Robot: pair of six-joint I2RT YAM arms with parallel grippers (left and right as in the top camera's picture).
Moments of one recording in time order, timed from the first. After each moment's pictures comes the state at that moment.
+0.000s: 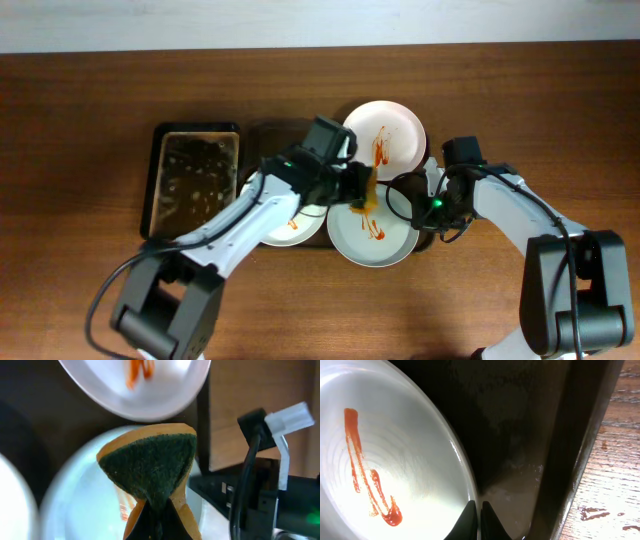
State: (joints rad) left arm -0.60 1.84 1.29 -0.43 0.38 -0.68; right arm 0.08 1.76 1.00 -0.71 -0.33 0.11
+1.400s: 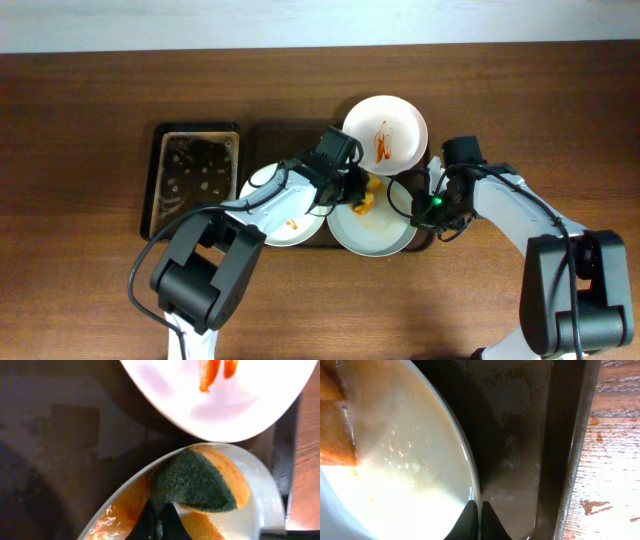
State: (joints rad) left arm -0.59 2.06 1.31 -0.30 0.25 -0.62; right arm 0.08 1.76 1.00 -0.71 -0.33 0.22
